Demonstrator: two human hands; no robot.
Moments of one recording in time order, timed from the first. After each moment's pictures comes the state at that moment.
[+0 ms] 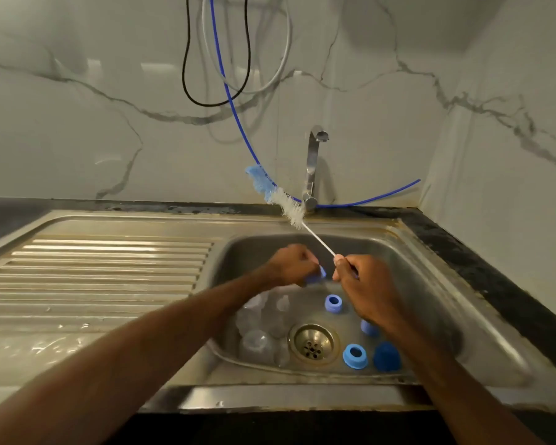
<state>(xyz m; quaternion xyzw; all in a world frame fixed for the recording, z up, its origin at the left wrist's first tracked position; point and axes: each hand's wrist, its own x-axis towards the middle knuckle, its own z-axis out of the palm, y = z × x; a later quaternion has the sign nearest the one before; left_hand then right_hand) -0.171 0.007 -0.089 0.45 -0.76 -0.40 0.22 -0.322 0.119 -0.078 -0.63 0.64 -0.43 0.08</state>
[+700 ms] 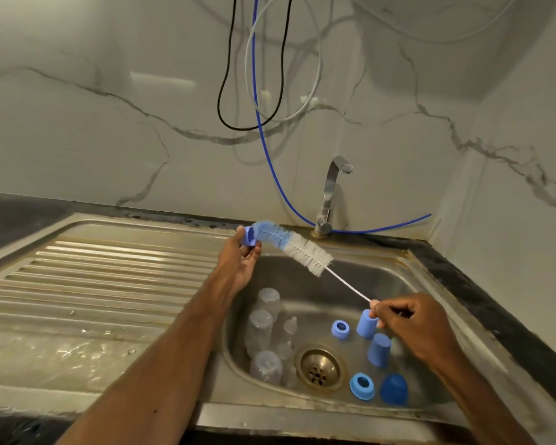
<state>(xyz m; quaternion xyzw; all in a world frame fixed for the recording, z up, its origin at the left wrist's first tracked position) -0.071 -0.018 -0.065 0.28 -0.17 -0.69 0.65 -0.358 0.158 -0.054 -0.61 0.64 -0.41 0.23</state>
